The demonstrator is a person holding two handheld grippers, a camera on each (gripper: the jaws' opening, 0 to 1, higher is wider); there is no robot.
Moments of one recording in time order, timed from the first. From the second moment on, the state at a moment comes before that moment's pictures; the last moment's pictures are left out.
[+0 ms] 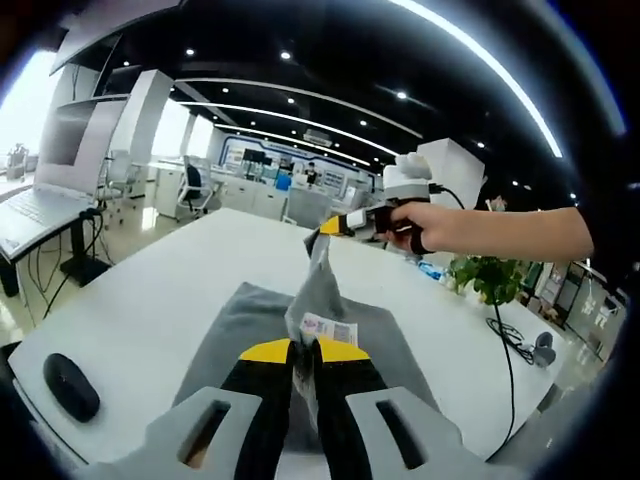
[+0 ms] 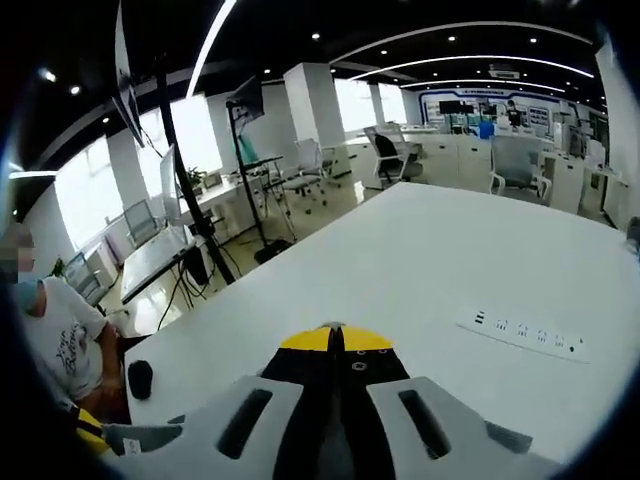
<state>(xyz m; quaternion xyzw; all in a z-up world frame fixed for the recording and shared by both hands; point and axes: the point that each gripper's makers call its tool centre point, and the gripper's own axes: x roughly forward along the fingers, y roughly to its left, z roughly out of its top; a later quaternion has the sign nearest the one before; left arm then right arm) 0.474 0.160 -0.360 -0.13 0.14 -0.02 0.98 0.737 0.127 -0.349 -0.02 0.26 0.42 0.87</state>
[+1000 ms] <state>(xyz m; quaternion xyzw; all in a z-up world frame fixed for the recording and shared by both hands) 0.470 0.201 -0.406 -0.24 0.13 0.05 0.96 0.731 0.174 -0.388 -0.01 0.29 0.43 0.85</state>
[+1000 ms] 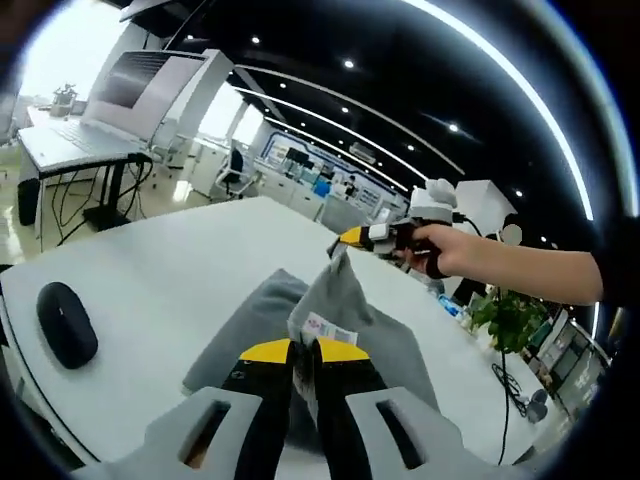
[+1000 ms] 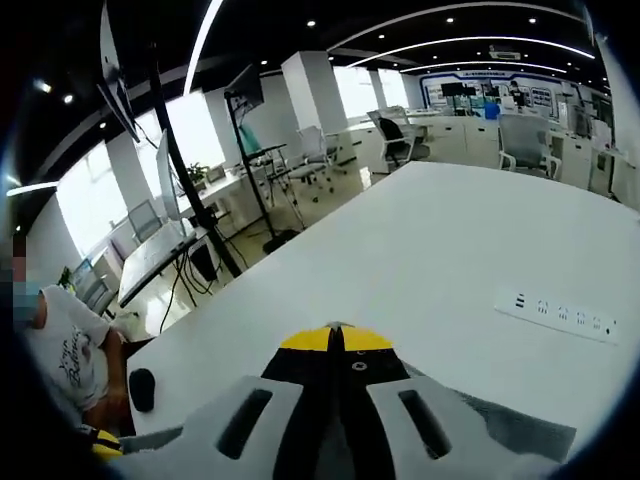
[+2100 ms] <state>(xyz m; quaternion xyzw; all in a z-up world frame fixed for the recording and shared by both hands) 0.467 0.235 -0.473 -0.28 0.17 0.11 0.94 0.730 0.219 -0.456 -0.01 0.33 0.45 0.83</state>
